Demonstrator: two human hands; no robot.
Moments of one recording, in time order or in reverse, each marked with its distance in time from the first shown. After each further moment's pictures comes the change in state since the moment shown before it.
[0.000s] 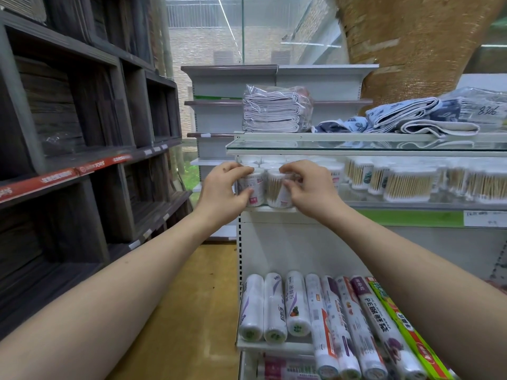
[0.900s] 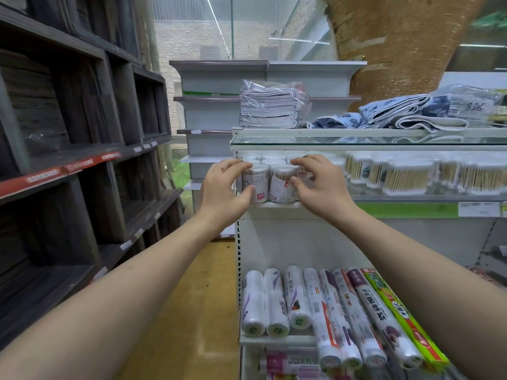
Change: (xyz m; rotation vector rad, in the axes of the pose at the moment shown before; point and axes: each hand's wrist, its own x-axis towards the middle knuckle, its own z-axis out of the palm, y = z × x) left_hand -0.009 -0.008 -0.001 -0.057 0.052 0.002; right_hand -0.014 -0.002 -0.001 0.000 0.146 -0.010
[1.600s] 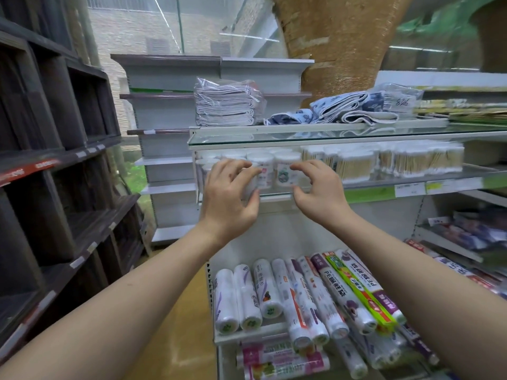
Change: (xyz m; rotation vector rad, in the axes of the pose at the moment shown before) left_hand -0.010 0.050 0.042 -0.034 0.142 0.370; right_hand -0.039 0.028 -0.049 -0.177 0.031 0.163
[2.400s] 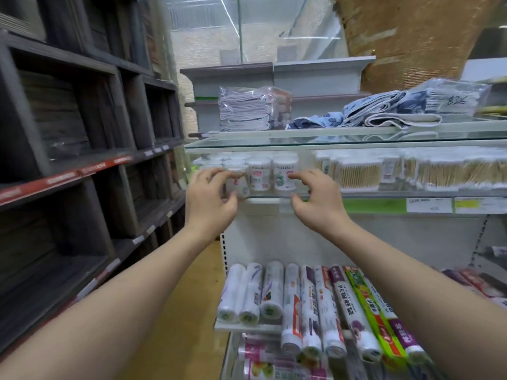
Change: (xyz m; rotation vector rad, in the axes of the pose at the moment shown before) left_hand -0.002 0.049 0.001 0.330 -0.067 -0.404; right_hand 0.000 0.054 -0.022 0.260 -0.111 -0.137
